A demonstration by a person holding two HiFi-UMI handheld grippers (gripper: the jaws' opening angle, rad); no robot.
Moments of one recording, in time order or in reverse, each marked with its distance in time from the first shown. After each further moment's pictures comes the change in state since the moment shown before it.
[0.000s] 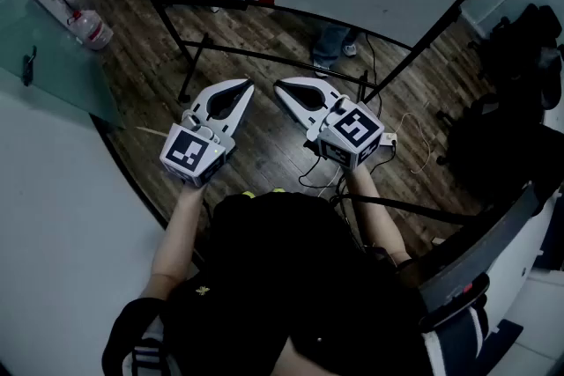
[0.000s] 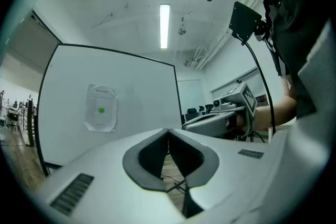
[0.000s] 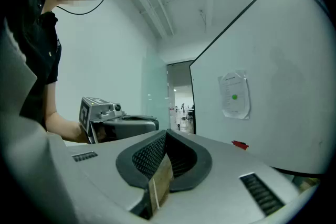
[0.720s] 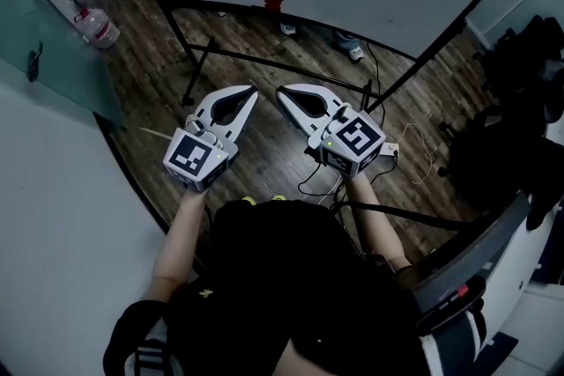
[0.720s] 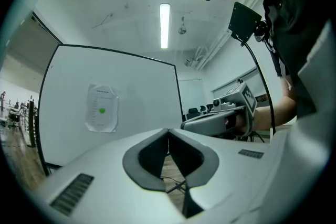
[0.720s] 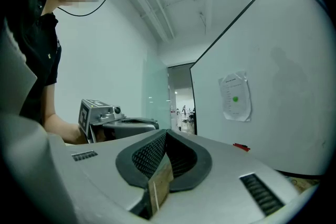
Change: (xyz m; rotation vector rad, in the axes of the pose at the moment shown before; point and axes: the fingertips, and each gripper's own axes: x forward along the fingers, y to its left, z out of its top) left arm 0.002 0.001 0.000 -0.001 -0.006 0.011; right arm 0.001 -0.001 0.007 0.005 -0.039 0.016
